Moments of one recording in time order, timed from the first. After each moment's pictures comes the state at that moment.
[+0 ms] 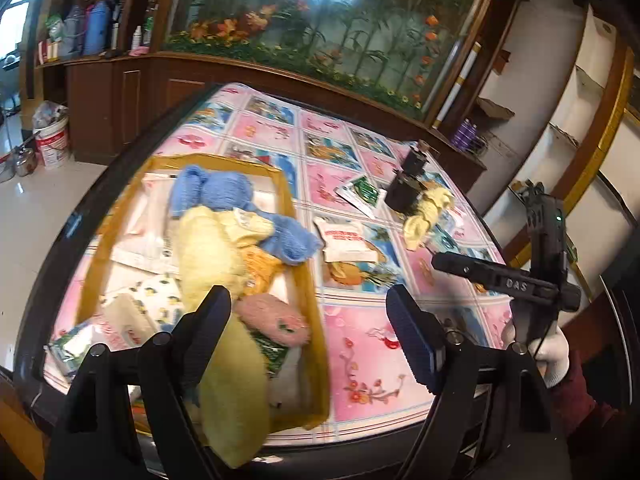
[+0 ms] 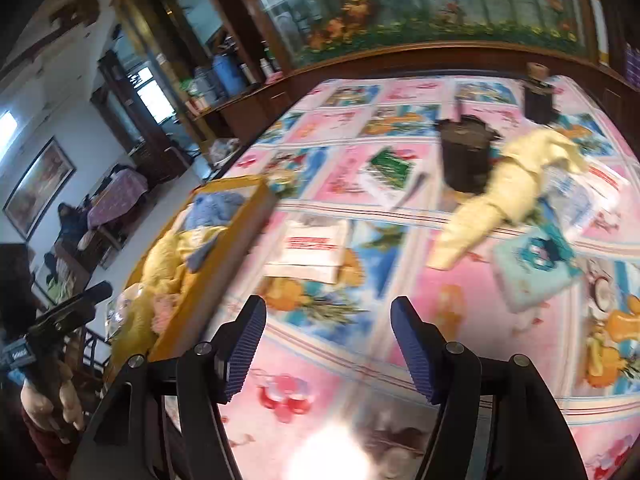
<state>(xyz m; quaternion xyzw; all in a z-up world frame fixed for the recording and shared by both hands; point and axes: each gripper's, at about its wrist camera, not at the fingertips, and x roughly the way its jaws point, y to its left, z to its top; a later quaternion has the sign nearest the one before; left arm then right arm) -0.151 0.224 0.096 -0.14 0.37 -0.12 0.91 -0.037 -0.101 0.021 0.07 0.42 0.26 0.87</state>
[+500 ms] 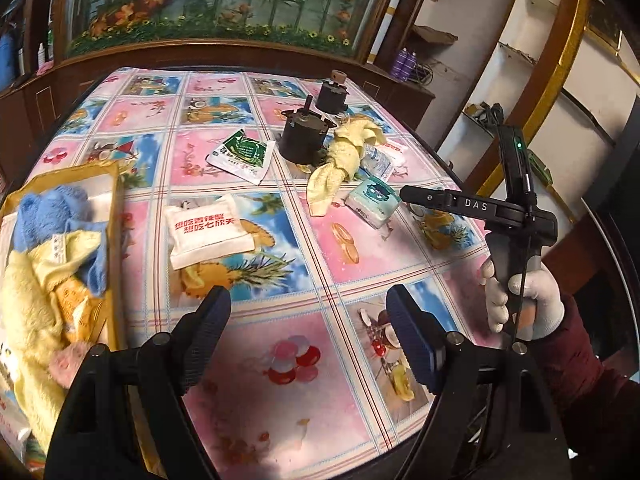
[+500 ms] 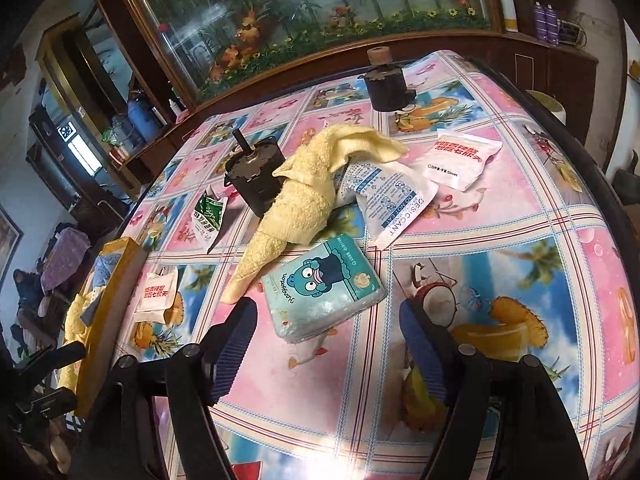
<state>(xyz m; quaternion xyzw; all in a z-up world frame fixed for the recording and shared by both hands) -0.091 0.094 0.080 -0.05 0.43 -0.21 0.88 0.013 -0.215 0.000 0.11 0.42 0.15 0.89</state>
